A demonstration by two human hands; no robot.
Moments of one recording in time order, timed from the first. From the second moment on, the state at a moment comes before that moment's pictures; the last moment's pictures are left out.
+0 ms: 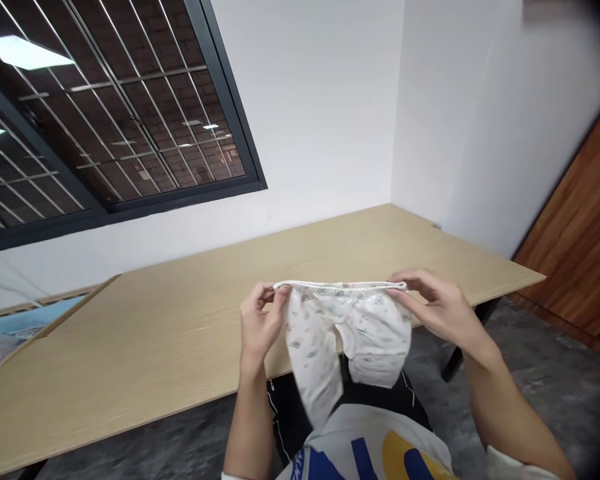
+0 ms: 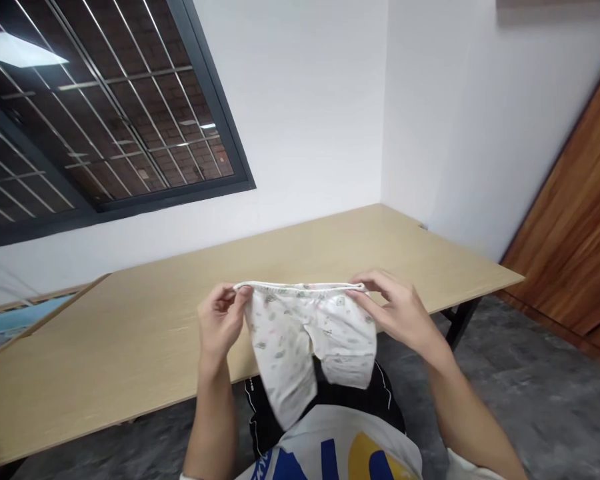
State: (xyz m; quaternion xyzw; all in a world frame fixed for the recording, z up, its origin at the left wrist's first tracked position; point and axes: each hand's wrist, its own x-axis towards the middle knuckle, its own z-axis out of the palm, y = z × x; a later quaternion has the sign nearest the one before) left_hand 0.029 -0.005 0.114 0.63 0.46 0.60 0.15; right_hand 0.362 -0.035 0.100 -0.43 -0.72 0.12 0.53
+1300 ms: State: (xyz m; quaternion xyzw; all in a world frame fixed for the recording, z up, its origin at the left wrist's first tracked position) left_hand -0.056 0.213 0.021 0.69 0.72 0.07 0.01; right_hand 0.188 0.311 -0.020 -0.50 -0.85 0.09 0.16
